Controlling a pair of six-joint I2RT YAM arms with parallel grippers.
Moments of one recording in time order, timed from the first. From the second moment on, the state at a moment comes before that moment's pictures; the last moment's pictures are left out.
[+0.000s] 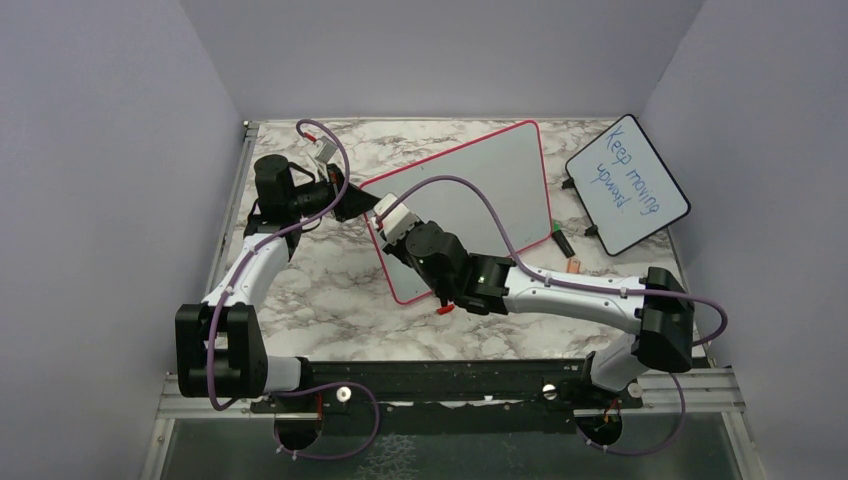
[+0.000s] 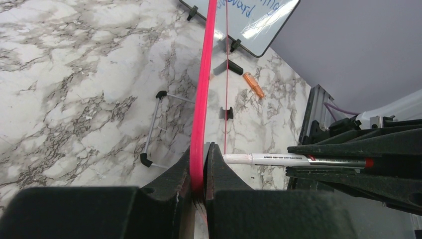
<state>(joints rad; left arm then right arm) -0.03 1.34 0.86 0.25 1.09 -0.31 1.21 1.56 1.23 0.06 0.62 -0.25</state>
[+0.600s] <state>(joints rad) -0.03 1.34 0.86 0.25 1.09 -0.31 1.22 1.59 1.26 0.06 0.65 -0.26</state>
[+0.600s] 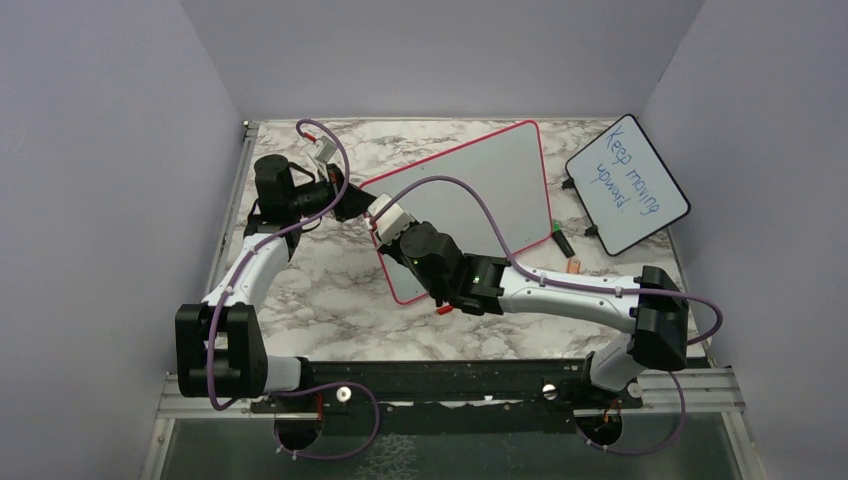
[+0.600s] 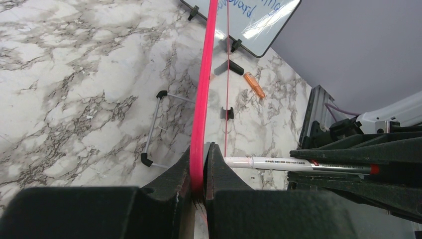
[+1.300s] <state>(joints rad) -0.03 1.34 0.86 0.25 1.08 -0.31 1.24 1.62 1.29 0.05 0.61 -0.26</state>
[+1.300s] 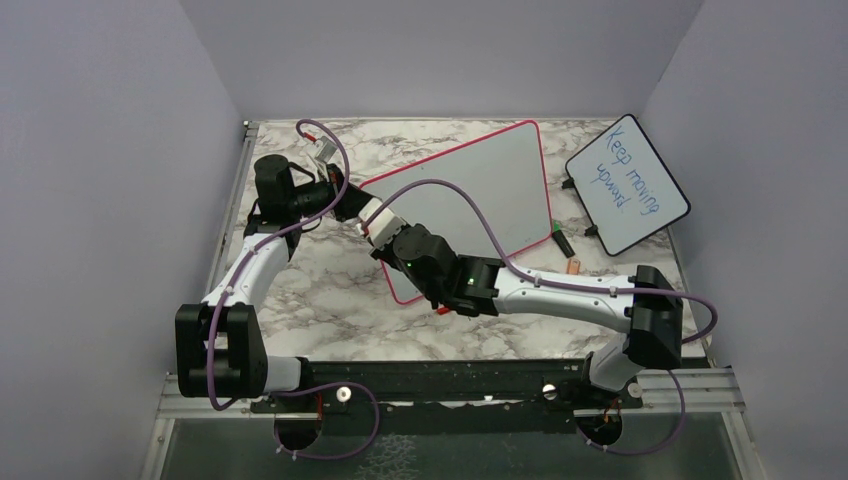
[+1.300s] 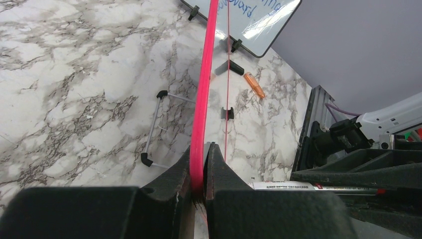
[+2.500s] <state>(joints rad) -0.03 1.34 0.86 0.24 1.08 -0.31 1.26 1.61 1.25 -0.05 0.69 -0.26</state>
